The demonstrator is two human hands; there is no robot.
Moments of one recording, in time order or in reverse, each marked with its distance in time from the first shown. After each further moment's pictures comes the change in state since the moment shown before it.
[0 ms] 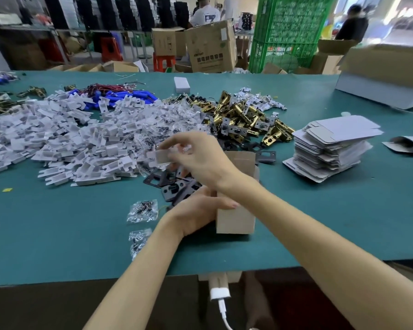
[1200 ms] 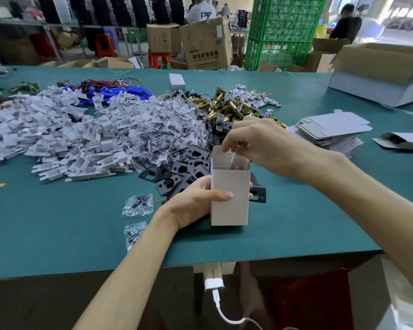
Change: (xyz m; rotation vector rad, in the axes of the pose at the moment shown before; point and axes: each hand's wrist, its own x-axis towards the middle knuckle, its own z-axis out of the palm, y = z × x) left_hand 0.004 -0.004 0.000 -0.301 -0.290 0.128; right_hand -0.038 0.014 -0.110 -0.784 -0.191 -0.226
